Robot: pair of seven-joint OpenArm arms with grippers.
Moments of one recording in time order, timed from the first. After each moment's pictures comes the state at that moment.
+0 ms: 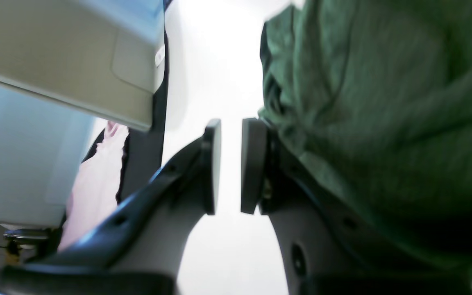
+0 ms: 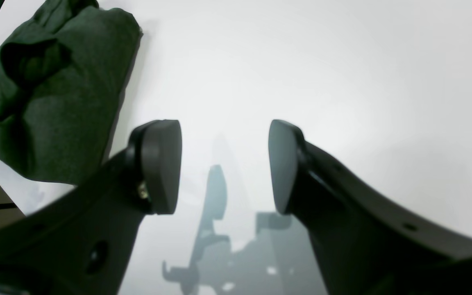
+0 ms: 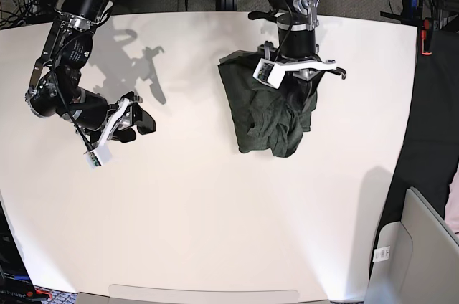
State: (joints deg) left arm 21.0 -7.8 25.5 110.1 48.9 17.8 33.7; right arm 8.0 7.3 21.5 95.0 42.6 38.9 -78.7
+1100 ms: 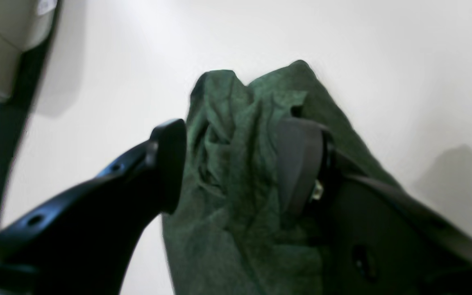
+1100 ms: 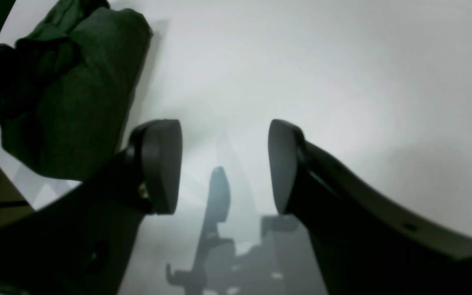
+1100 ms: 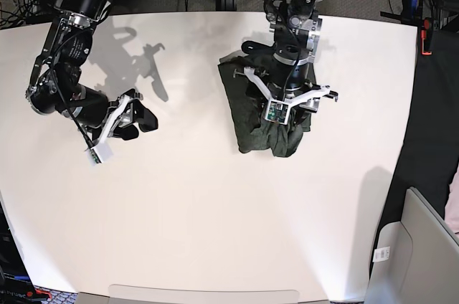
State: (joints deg) left arm 12.6 -2.7 19.1 110.8 16.0 8.1 39.1; right arm 7.0 7.5 21.4 95.0 45.0 38.9 -78.7
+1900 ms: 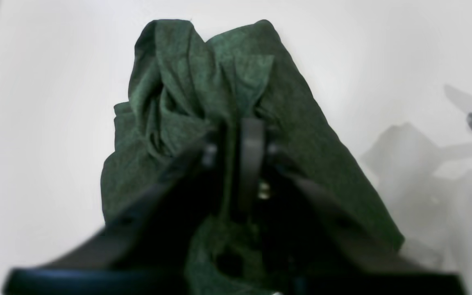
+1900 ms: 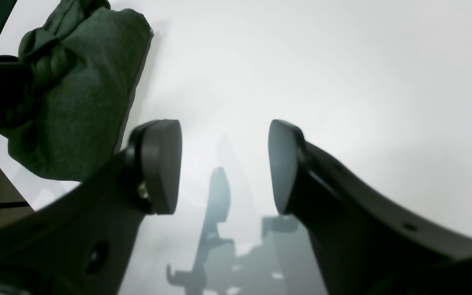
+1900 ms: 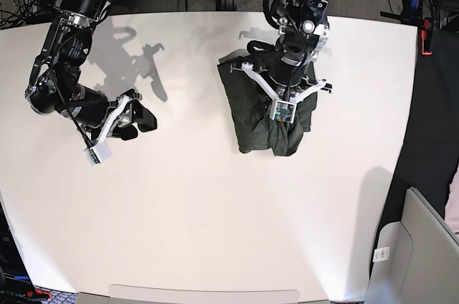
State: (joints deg) left arm 12.8 -2.6 16.4 110.8 3.4 7.4 43.4; right arm 7.0 7.6 21.5 95.0 45.0 38.9 -78.7
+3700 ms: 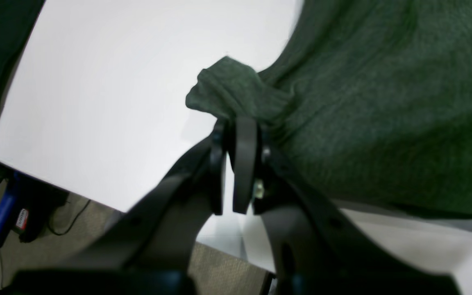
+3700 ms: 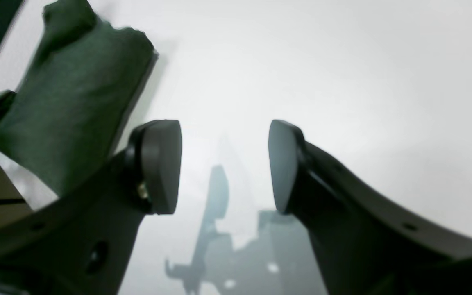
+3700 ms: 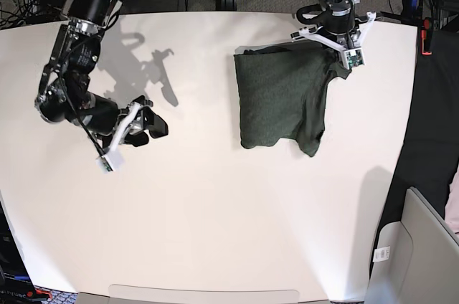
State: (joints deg) left arm 32.6 -2.0 4.3 117.7 3.4 22.2 39.0; right arm 11.1 5.0 17.9 92.4 41.6 38.9 -78.9
